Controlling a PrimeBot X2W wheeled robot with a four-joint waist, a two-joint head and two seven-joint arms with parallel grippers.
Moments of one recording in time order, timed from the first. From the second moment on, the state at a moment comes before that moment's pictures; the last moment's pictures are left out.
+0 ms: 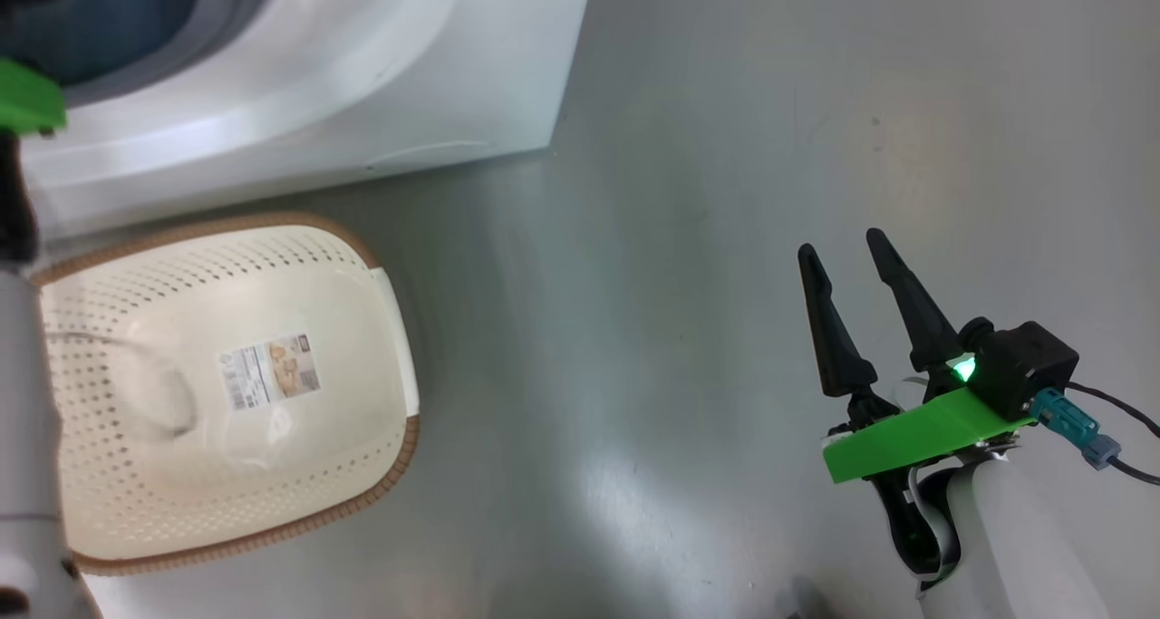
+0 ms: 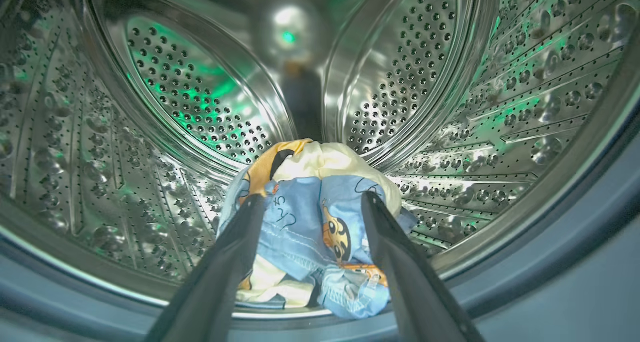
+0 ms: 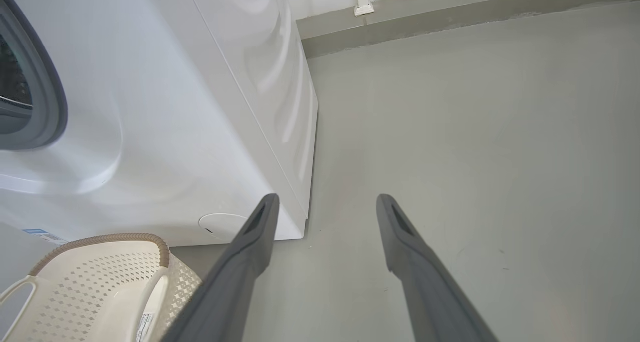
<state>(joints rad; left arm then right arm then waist) -1.07 0.23 0.07 0.74 -0.23 -0.13 -0.26 -0.32 -0.05 0.08 0.17 0.27 0.12 -0.25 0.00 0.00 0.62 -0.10</state>
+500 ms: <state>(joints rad) -0.70 0.18 0.09 0.50 -0.24 -0.13 -0.26 -0.28 -0.05 0.08 0.22 0.27 0.12 -0.25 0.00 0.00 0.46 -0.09</state>
